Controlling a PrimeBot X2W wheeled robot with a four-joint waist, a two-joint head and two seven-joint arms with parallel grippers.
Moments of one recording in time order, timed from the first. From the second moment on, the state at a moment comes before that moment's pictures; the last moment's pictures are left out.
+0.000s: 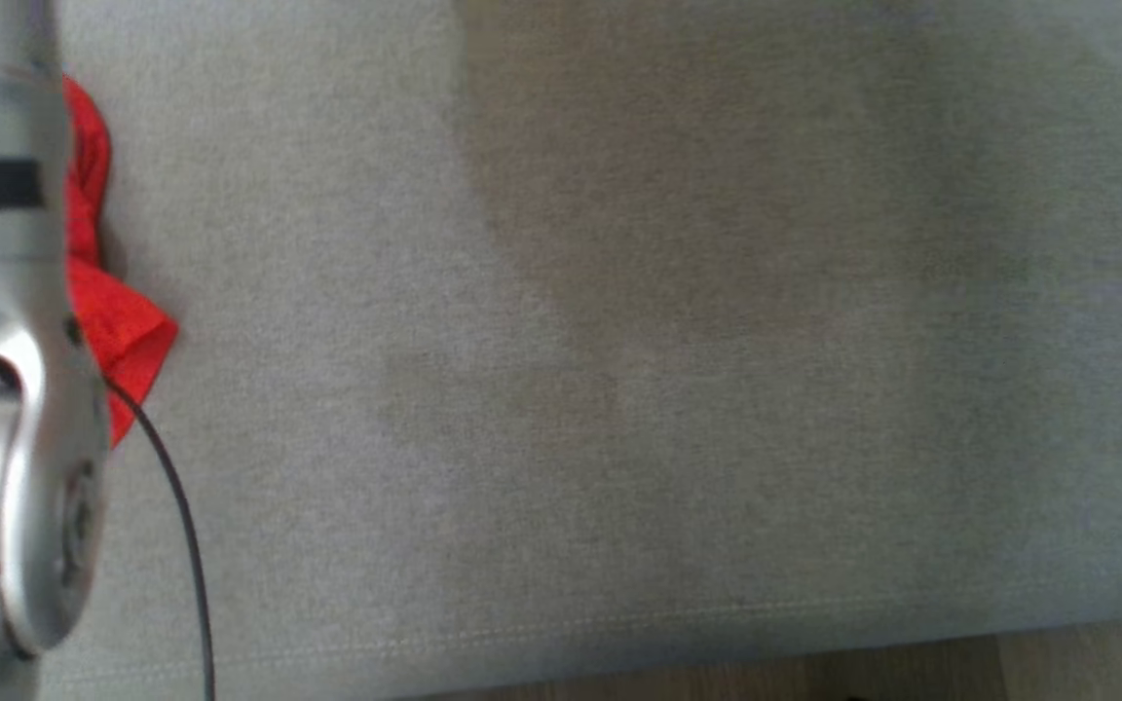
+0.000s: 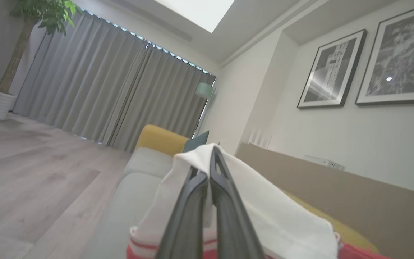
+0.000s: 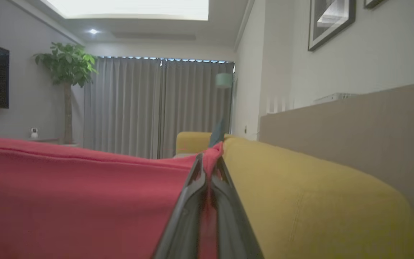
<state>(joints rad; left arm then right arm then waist) -1.43 0.11 -0.16 0.74 -0.57 -0.03 -0.25 -1.39 -0.18 -0.02 0.87 0.05 0.13 -0.25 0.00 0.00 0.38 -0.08</state>
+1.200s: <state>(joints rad) -0.32 0.20 -0.34 0.48 -0.51 -0.13 -0.15 -0.66 -0.46 0.59 0.88 0.49 0.13 0.02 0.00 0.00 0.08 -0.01</state>
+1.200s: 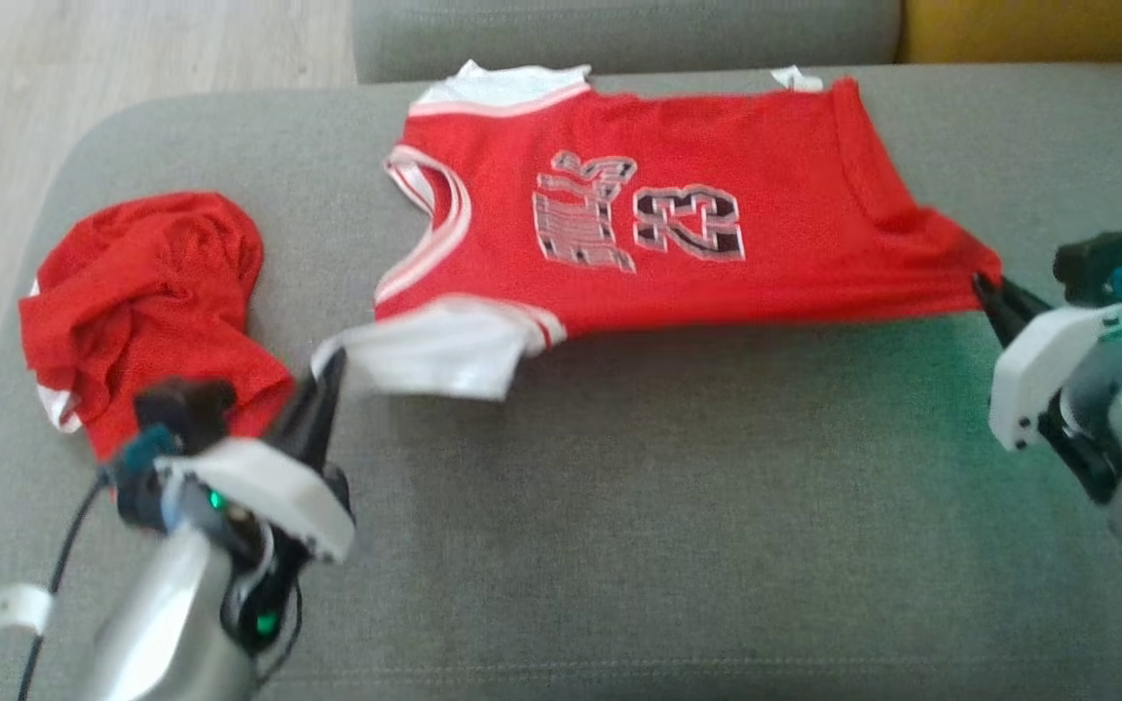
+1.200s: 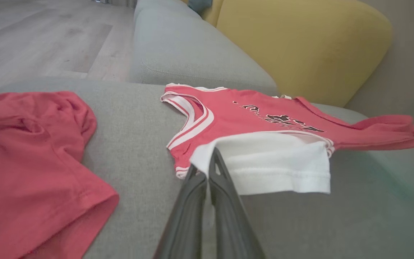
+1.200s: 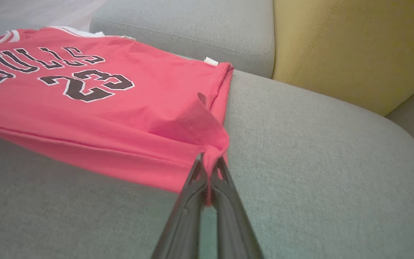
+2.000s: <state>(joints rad) 0.07 0.40 -0.42 0.02 -0.65 -0.11 0.27 -0.36 -0.72 0.69 0.50 0.79 0.13 0.53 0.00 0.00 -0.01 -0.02</state>
